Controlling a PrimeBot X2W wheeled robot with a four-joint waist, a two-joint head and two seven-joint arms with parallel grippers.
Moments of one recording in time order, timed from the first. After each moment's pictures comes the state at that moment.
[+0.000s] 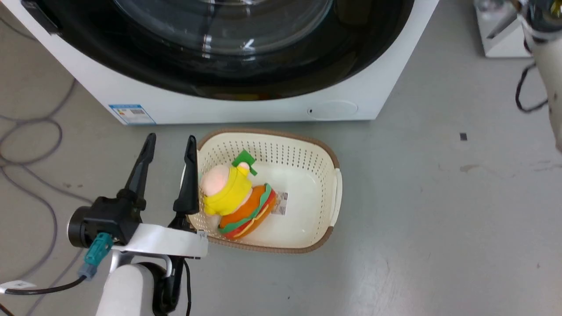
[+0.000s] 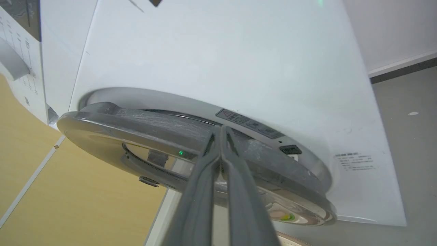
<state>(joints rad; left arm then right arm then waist) -0.21 0.05 -0.03 0.00 -0.15 -0.09 -0.21 -1.38 -0.24 0.40 0.96 1.26 0.13 0.29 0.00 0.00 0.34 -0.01</state>
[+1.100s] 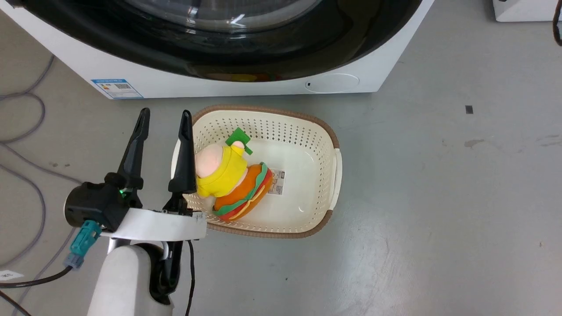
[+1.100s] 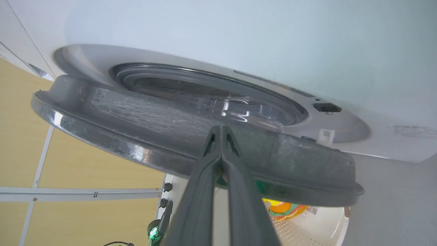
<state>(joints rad) -0.29 0.05 -0.03 0.00 -0.21 -0.11 -0.26 -1.72 -0.22 0.60 1.18 1.51 0.13 0.75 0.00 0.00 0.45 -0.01</state>
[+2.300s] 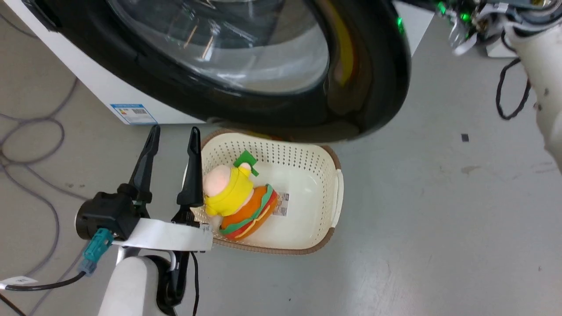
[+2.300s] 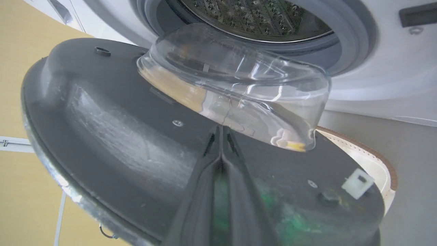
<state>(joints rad) -0.26 0.05 -0.05 0.03 -0.21 -0.10 -0.26 -1.44 -0.23 0.58 0.97 1.59 0.13 0.82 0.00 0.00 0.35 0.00</state>
